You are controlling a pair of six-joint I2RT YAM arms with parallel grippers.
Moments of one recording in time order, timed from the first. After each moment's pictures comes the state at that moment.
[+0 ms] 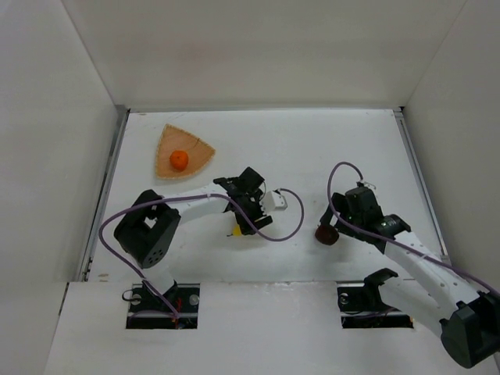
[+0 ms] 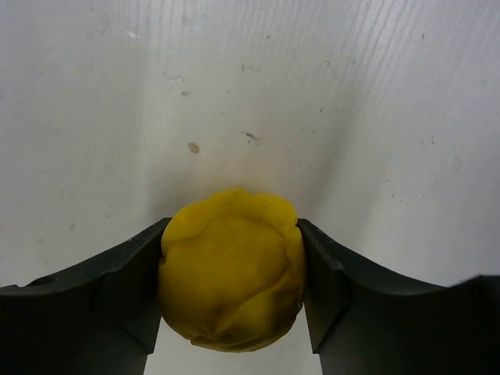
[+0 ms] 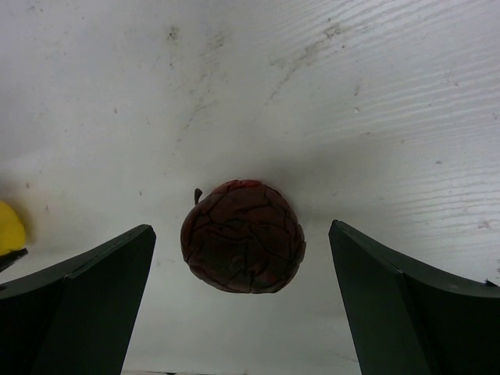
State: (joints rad) left arm -0.77 1.71 1.04 -0.50 0.28 0.50; right arm 0.41 0.88 0.55 -0.58 0.14 0.74
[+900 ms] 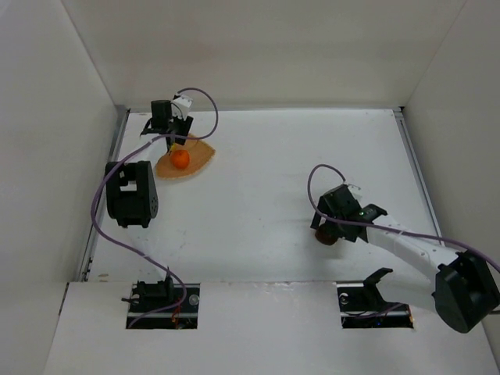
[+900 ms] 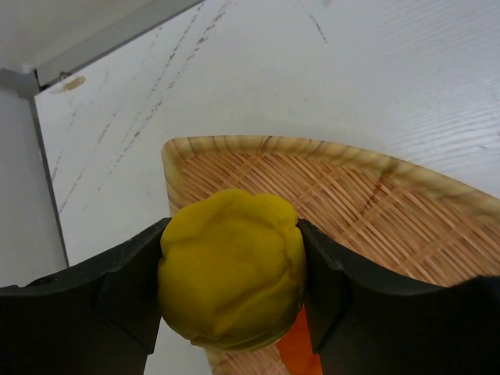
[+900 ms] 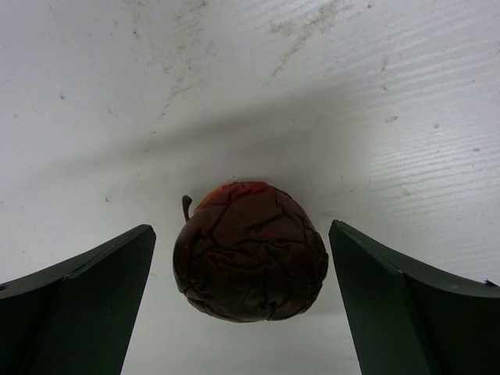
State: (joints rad) left arm -0.01 1.99 1.51 -0.11 0.00 0.40; right arm 0.54 1.12 0.60 -0.57 0.24 0.84
